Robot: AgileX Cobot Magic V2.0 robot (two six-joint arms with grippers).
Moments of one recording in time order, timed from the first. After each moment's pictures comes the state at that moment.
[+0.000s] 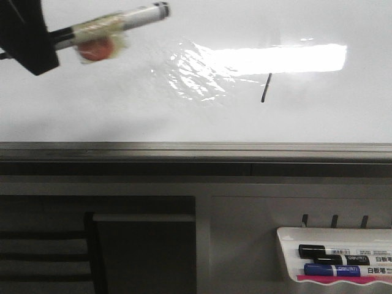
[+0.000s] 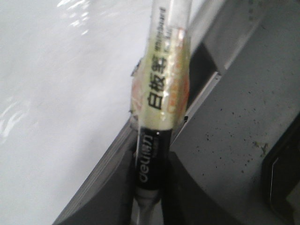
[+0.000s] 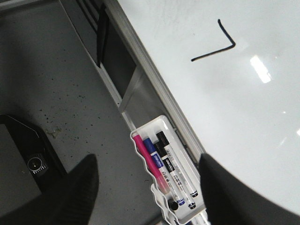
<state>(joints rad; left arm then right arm) -0.82 1.27 -1.09 0.38 0.96 -0.01 0.26 0.90 -1.08 0.27 1.12 -0.80</state>
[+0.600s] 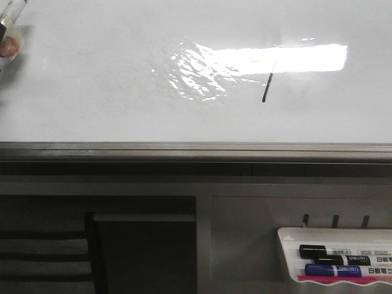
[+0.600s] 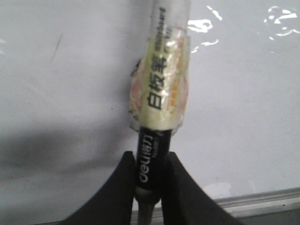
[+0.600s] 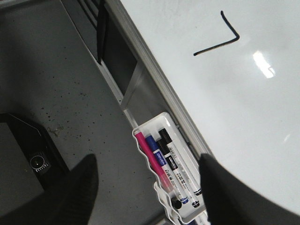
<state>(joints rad) -0.27 1.22 -0.76 0.14 0.29 -0.23 0.26 0.90 -1.05 0.27 1.11 -0.79</state>
